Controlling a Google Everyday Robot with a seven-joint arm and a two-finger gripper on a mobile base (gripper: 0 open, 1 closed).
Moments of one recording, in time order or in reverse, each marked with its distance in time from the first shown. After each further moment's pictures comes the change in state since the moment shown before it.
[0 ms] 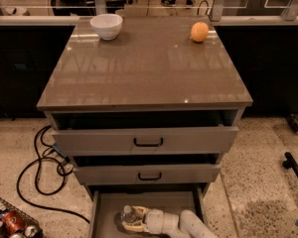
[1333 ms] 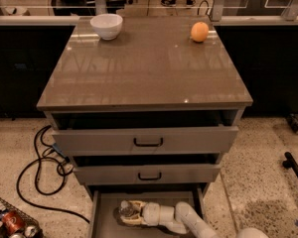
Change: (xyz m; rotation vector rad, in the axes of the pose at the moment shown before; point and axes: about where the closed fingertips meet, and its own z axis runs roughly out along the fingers) arm 0.027 -0.032 0.014 -0.034 0.031 -0.047
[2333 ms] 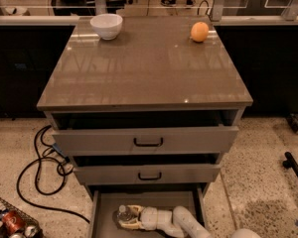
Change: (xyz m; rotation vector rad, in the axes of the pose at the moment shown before) arm 0.029 0.011 0.007 -0.001 0.014 0.033
